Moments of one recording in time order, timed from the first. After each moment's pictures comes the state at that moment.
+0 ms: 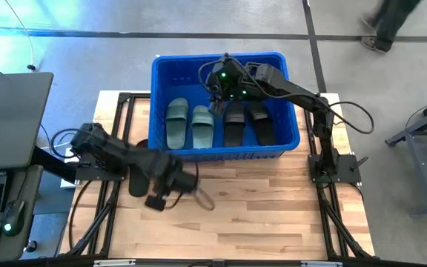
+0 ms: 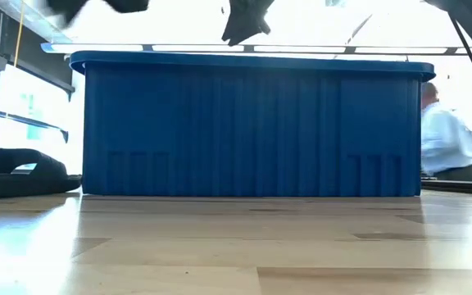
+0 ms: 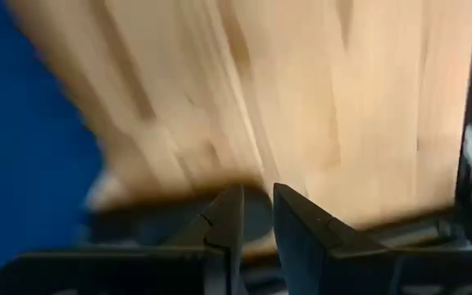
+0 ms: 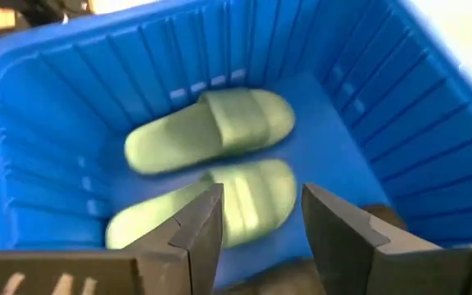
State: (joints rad) left arm -0.26 1.74 1.66 -1.57 0.07 -0.08; right arm -0.30 2.01 2.36 -1.13 0.07 -0.06
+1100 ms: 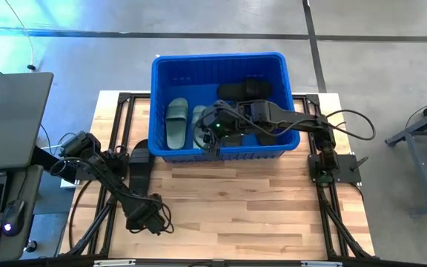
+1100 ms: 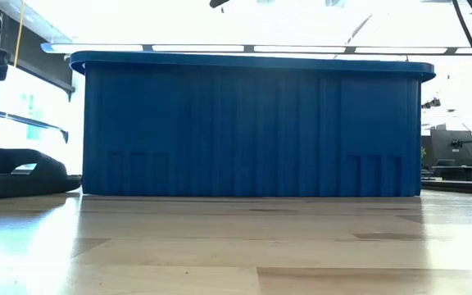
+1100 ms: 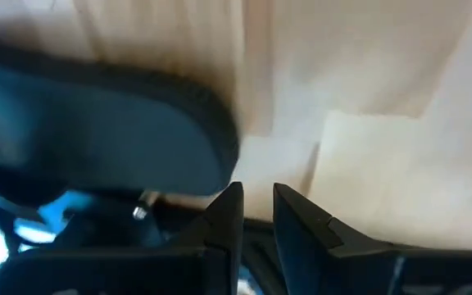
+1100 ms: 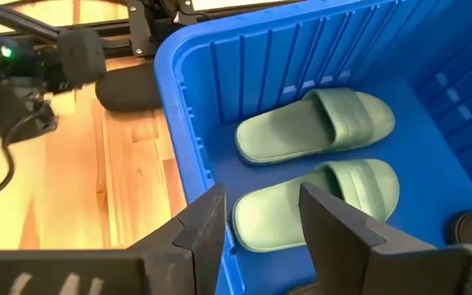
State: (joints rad) left arm -0.65 1.74 1.10 -1.33 0.06 -0.75; right arm 0.03 2.01 2.36 -1.16 0.22 0.14
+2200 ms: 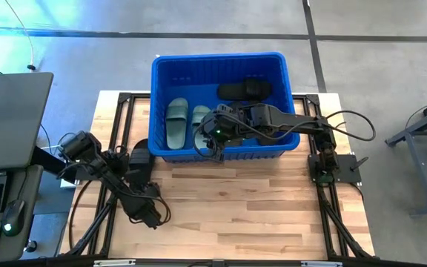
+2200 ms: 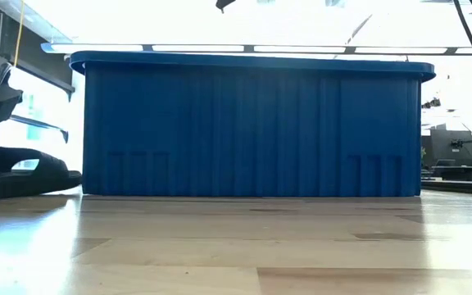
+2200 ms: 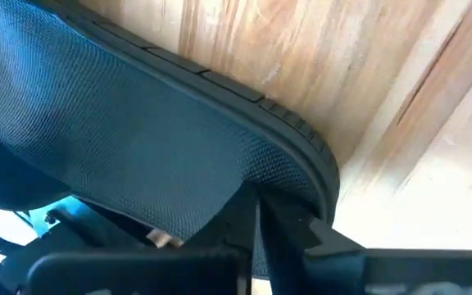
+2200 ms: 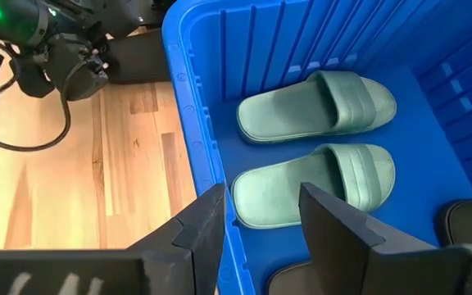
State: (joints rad) left arm -0.65 1.74 0.88 -1.15 -0.12 -1.09; right arm 0.06 2.01 2.36 -1.22 0.24 0.11
